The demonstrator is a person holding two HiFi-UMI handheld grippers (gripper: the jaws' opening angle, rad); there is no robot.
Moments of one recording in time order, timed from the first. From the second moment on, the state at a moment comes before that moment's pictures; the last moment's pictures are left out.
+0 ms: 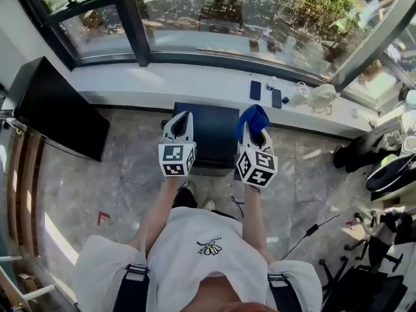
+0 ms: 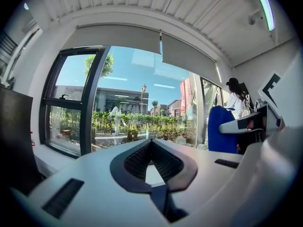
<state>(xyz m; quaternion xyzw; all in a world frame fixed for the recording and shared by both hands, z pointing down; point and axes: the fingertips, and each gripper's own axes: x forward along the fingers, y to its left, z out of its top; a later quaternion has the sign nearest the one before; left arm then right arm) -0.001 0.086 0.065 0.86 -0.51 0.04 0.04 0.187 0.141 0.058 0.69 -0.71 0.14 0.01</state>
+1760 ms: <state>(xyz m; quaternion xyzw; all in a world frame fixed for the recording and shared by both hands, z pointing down) 0.026 0.134 0.041 0.88 -0.47 0.00 0.02 0.116 0.169 0.047 0.64 -0.76 0.08 0.05</state>
